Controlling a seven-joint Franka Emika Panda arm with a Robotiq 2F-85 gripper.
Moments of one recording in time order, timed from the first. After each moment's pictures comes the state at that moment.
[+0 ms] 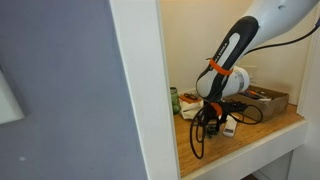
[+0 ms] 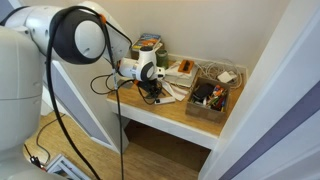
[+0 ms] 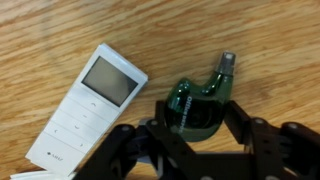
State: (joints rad) arm 0.10 0.68 -0.02 -1.89 0.00 2.63 0.30
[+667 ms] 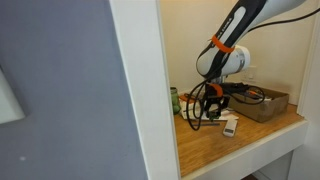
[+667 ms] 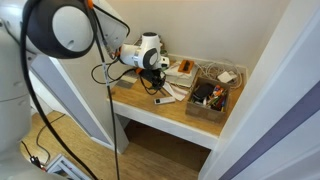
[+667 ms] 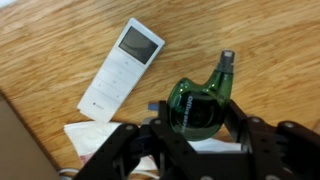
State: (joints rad) arm 0.09 0.56 -0.05 -1.85 0.01 2.48 0.32
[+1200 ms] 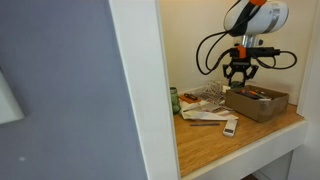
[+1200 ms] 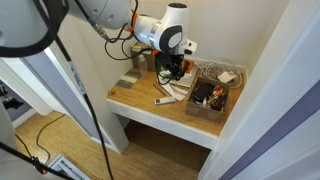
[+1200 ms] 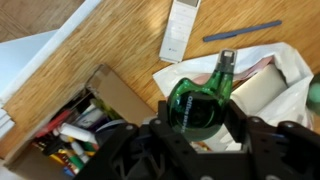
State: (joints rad) arm -0.05 0.35 -0.13 -1.85 0.13 2.32 0.39
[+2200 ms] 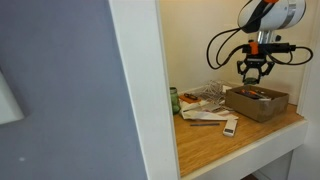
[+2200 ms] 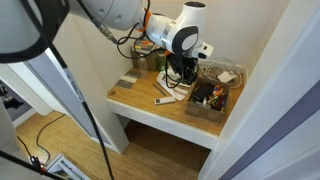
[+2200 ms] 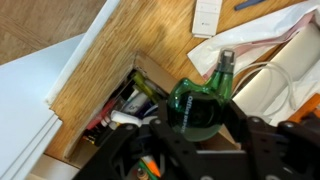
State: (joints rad) arm -0.11 0.36 -0.18 -1.83 0.13 2.29 0.45
